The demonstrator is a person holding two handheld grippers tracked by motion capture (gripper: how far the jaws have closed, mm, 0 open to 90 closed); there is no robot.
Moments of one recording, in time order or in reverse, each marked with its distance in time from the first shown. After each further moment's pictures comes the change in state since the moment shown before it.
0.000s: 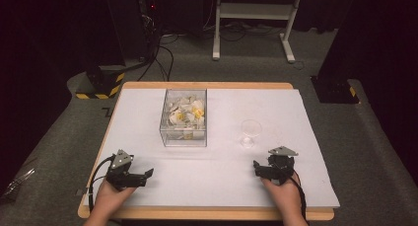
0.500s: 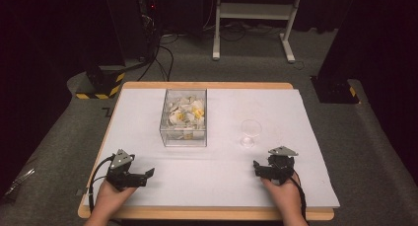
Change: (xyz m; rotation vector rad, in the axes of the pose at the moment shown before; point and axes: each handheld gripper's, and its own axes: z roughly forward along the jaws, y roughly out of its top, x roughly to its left) left arm -0.004 0.003 -0.003 -0.026 -0.022 -0.008; right arm 0.000 0.000 0.000 0.000 0.000 0.000
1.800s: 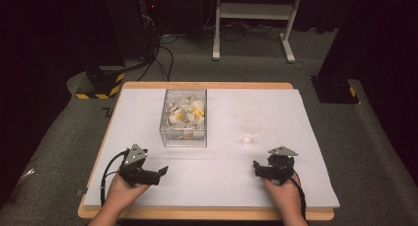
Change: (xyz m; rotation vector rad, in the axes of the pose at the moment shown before) left arm -0.035 0.038 0.009 -0.025 -0.059 0.077; right arm 0.000 0.000 0.000 0.000 -0.001 -0.002
